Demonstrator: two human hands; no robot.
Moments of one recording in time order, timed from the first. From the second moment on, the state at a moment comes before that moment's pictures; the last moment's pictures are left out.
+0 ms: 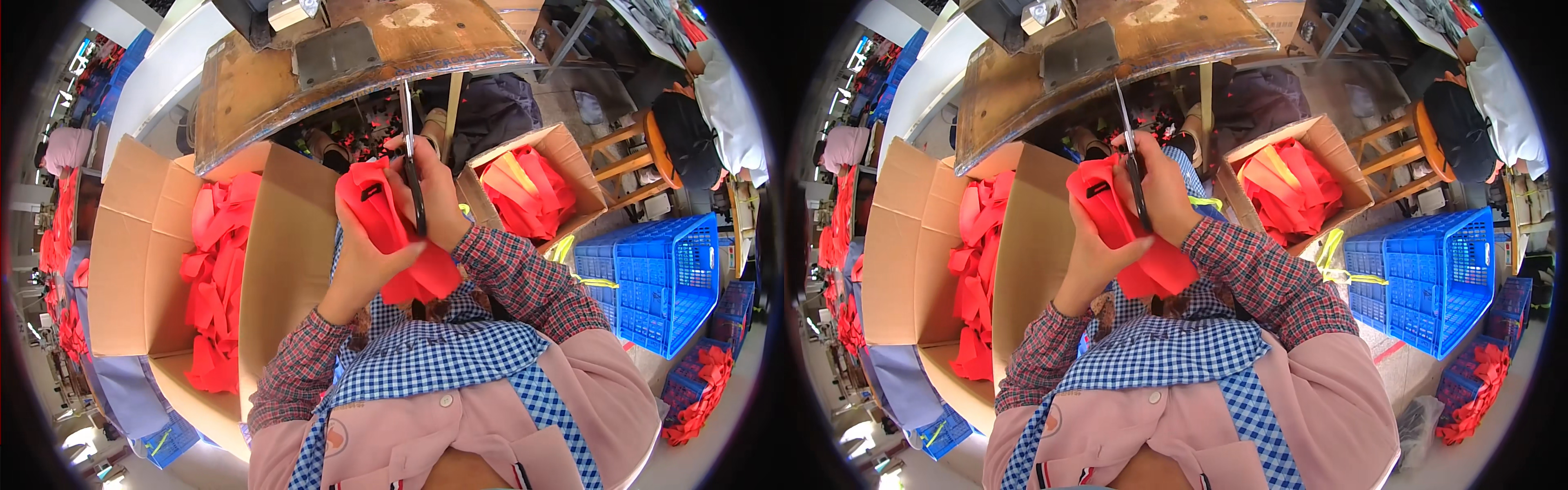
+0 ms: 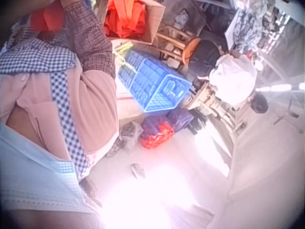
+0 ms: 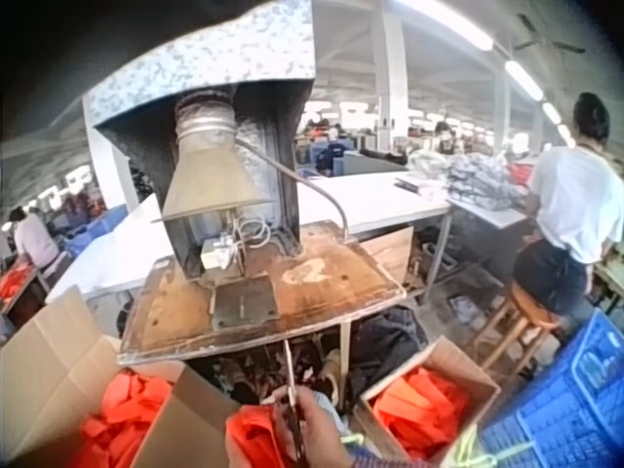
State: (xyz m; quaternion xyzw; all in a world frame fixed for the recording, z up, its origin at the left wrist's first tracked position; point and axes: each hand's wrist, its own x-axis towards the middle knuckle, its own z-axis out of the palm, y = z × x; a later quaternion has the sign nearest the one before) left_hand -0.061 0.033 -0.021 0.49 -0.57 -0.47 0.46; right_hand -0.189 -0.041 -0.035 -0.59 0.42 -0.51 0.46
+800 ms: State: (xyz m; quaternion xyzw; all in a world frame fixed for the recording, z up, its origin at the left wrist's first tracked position) left_hand -0.024 0.005 -0.025 0.46 -0.28 -0.62 0.57; right_hand -0.224 -0.023 -0.046 -0.68 0.38 -0.36 0.51
